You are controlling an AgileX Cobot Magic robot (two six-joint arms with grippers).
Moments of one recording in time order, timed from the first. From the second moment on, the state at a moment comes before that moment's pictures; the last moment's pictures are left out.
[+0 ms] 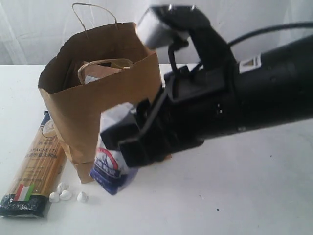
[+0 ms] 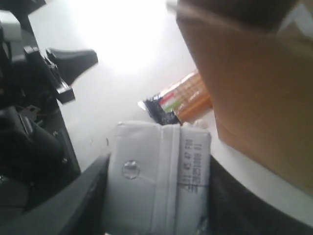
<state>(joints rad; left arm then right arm) 0.06 0.00 0.02 0.08 0.39 -0.21 0.77 1.18 -0.98 0.79 0.64 -0.58</state>
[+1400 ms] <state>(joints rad) 0.06 0.00 0.02 0.08 0.39 -0.21 0.77 1.66 -1.33 0.96 -0.15 -1.23</state>
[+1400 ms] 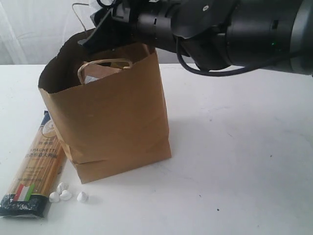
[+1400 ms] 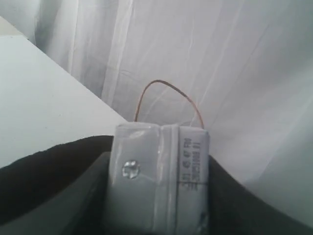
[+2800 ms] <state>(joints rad) 0.06 0.00 0.02 0.08 0.39 -0.21 0.74 1.60 -1.26 1.10 -0.19 -1.34</state>
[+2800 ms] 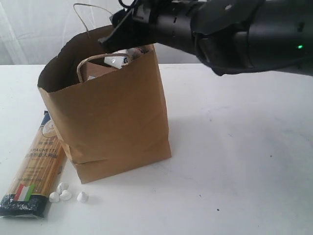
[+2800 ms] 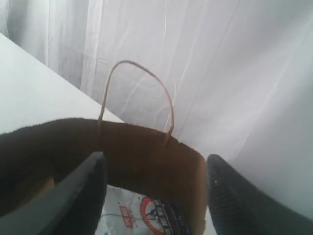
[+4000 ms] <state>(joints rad) 0.06 0.00 0.02 0.08 0.40 -0.21 0.43 1.45 -0.81 1.75 -0.98 -1.98</state>
